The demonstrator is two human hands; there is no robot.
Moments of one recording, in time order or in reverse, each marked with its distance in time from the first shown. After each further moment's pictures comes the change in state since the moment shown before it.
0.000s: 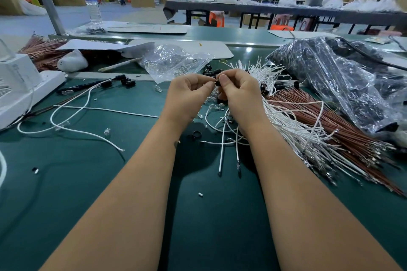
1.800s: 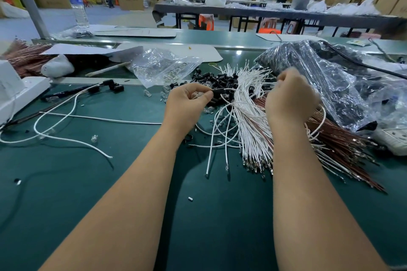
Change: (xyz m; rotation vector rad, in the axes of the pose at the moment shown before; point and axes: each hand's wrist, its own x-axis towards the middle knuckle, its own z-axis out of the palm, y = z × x) left_hand -0.001 -0.013 0.015 0.073 -0.010 -0.023; right_hand 0.007 -0.007 -0.078 -0.991 0.527 0.136
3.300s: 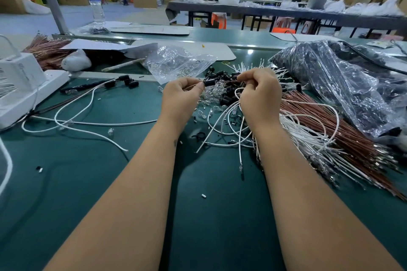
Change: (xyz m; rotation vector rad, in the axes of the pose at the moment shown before) left_hand 0.010 -0.007 -0.028 -0.009 0.150 -0.075; right_hand -0.034 -0.042 0.034 0.594 -0.106 -0.305
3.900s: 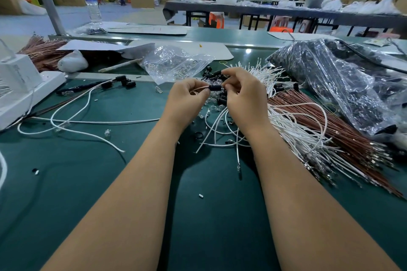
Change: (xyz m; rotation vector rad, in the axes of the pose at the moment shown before) left_hand -0.001 0.002 0.008 0.130 -0.135 0.052; right_hand -0.006 -0.002 0.006 0.045 -0.176 -0.093
